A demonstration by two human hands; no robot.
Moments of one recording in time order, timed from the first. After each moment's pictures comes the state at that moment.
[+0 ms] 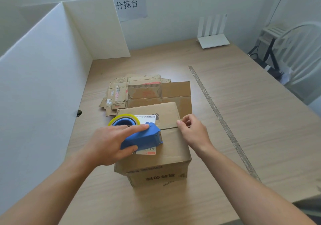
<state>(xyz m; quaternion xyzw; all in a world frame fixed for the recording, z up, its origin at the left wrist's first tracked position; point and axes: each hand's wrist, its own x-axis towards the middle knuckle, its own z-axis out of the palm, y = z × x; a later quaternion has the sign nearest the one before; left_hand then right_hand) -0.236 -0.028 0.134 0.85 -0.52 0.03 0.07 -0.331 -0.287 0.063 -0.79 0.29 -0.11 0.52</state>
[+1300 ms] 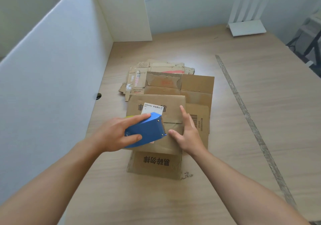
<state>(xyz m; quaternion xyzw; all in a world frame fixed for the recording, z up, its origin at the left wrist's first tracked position) -0.199 0.021 0.105 0.89 -0.40 -0.13 0.17 -0.291 -0.220 0.004 -0.82 0.16 -0.03 0.55</state>
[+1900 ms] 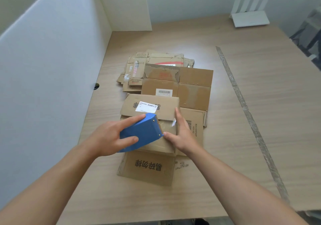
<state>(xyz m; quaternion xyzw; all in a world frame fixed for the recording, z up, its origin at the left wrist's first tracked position) -0.236 0.033 0.088 0.90 -0.34 -0.19 0.21 -0.312 -0.211 -0.012 -0.79 0.16 0.06 0.58</state>
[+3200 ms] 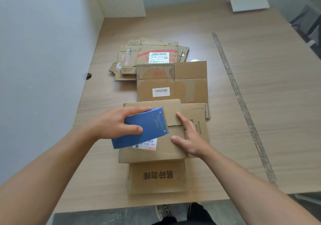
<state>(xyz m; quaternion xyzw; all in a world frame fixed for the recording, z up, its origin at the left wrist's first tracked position) -0.248 -0.021 0.119 0.87 -0.28 -0.35 0.21 -0.367 -0.258 -0.037 -0.81 0.10 0.10 0.56</state>
